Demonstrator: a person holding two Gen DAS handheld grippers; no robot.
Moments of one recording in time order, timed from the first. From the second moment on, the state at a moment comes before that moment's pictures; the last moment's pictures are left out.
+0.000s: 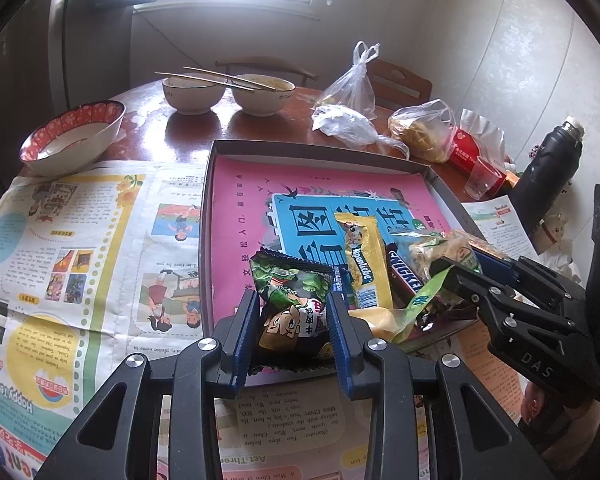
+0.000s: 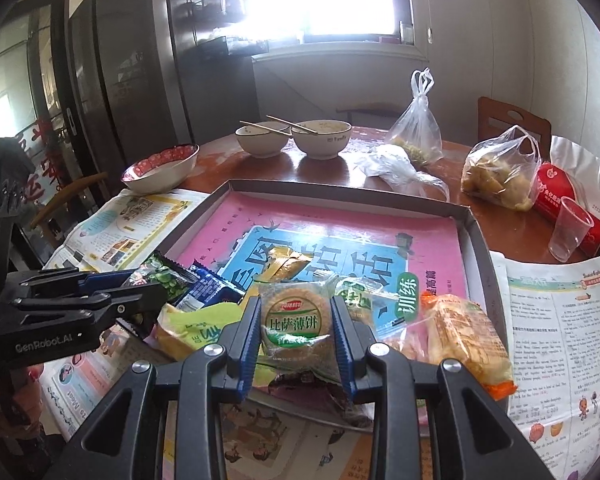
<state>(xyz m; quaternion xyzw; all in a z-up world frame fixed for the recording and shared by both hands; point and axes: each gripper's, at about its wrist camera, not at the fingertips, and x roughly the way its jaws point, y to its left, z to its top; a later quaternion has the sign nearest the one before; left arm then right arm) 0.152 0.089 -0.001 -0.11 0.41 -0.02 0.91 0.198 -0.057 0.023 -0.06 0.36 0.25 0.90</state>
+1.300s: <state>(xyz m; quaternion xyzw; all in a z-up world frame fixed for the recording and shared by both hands) 0.156 0.094 -0.003 -0.12 0.41 -0.02 0.90 0.202 -0.047 0.013 -0.07 0.37 0.26 0.89</state>
